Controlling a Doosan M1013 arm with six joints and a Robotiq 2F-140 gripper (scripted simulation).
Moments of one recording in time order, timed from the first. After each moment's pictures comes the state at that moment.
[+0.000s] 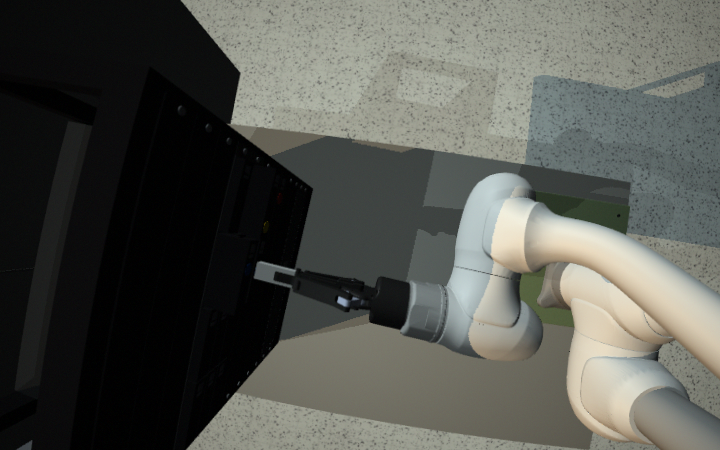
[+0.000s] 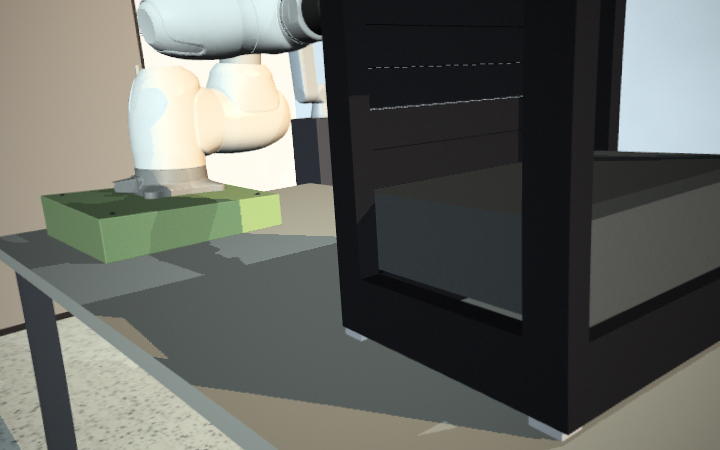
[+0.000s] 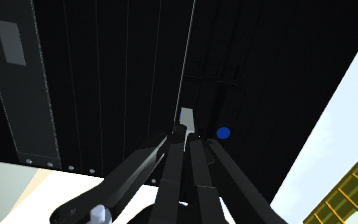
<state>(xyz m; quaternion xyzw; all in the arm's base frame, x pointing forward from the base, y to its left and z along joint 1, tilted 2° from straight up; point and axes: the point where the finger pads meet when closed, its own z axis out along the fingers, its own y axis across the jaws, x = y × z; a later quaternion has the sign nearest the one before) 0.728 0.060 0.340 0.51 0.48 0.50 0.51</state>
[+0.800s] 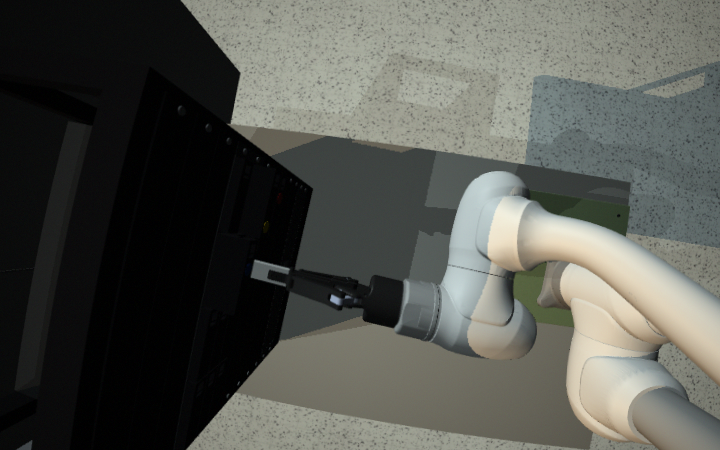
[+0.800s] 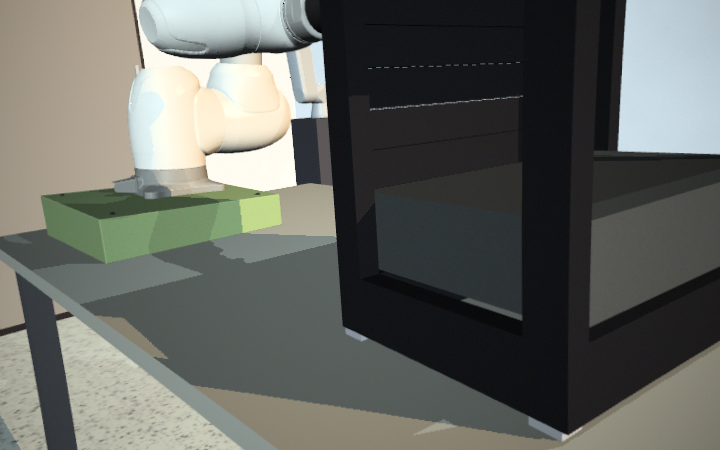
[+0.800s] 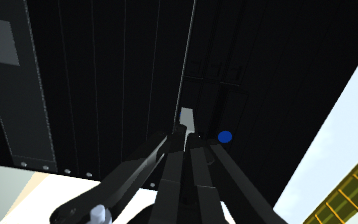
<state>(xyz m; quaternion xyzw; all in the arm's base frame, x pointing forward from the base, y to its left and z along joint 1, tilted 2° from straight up) 0.738 0.059 0.341 0.51 0.48 0.50 0.51</state>
